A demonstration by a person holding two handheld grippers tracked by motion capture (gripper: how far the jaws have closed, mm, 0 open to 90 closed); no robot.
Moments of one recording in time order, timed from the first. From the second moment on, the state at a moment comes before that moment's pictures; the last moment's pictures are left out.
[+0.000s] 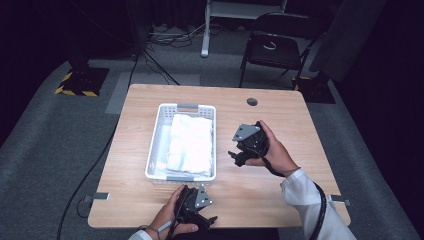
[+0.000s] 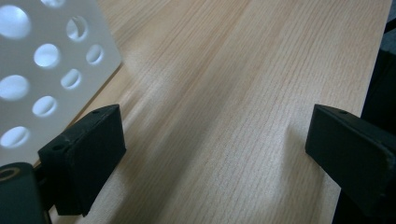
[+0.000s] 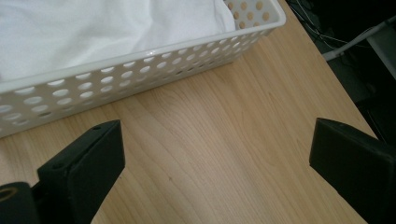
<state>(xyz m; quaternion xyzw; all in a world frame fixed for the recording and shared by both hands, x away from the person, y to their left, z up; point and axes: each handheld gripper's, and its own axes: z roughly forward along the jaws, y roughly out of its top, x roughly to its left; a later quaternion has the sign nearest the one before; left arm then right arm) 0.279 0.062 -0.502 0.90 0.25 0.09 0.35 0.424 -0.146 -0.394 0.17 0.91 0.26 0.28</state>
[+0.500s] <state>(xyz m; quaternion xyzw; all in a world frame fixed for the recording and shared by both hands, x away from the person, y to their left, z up) 0.279 0.064 -0.504 0.90 0.25 0.09 0.35 0.411 -0.179 -0.405 0.18 0.91 0.26 0.28</state>
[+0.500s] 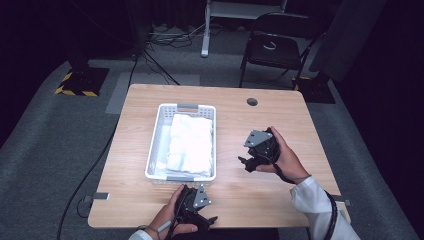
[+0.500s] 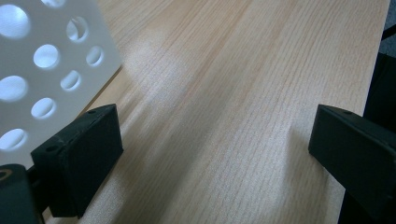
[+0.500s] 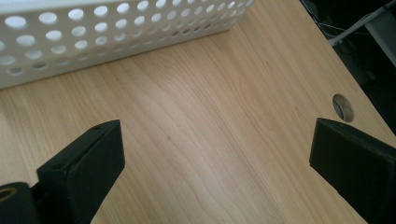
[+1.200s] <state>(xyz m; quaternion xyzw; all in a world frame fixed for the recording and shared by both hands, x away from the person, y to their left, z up) 0.279 0.064 -0.504 0.90 0.25 0.10 0.35 0.373 -0.228 -0.435 0.20 0.91 0.25 0.27</state>
